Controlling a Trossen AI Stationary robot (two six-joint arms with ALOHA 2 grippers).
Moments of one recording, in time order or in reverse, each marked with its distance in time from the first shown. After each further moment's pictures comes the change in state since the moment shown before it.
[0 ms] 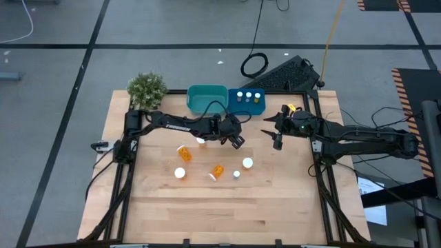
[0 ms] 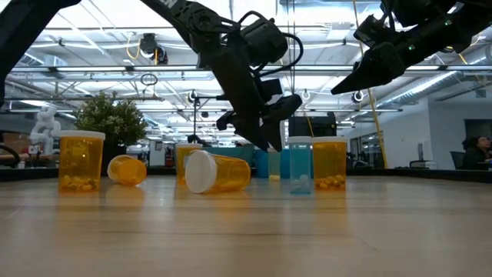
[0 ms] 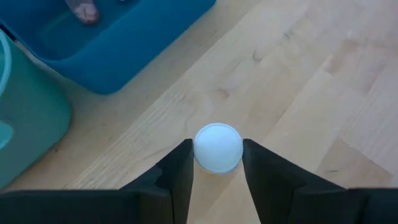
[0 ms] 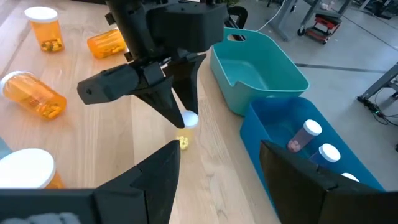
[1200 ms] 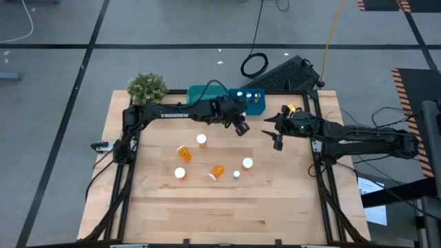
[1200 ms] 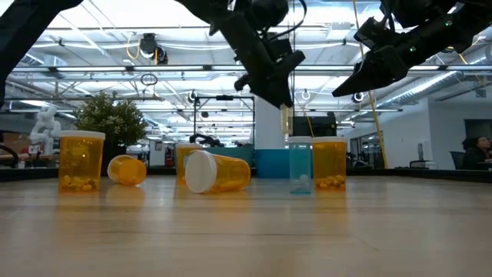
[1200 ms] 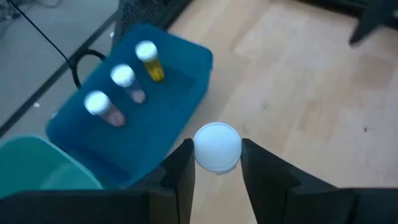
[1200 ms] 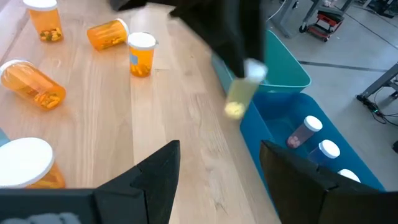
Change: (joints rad) left arm 0.083 -0.021 0.306 -0.211 0.086 0.287; right arm 0.000 -0.001 0.000 -0.023 0.003 -0.019
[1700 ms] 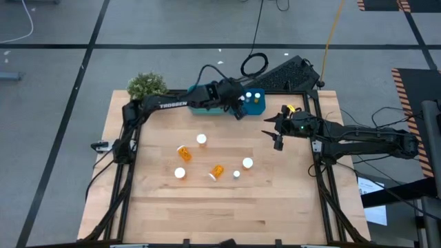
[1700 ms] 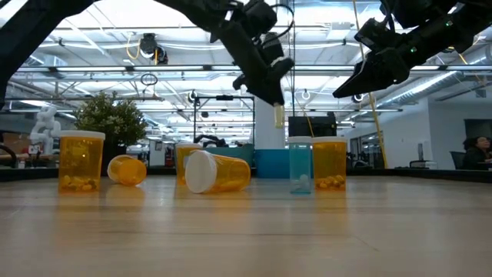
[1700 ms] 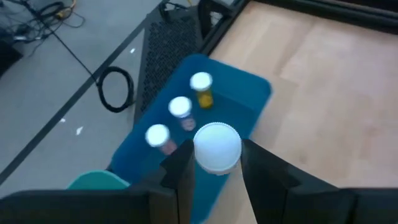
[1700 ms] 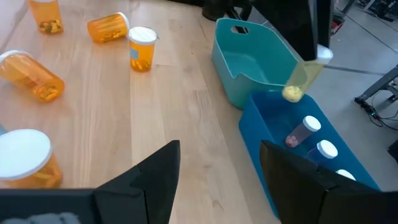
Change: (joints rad) left arm 0.126 0.013 0.052 0.034 0.035 0.143; right arm 0.000 -0.002 0.000 -0.011 0.002 -0.029
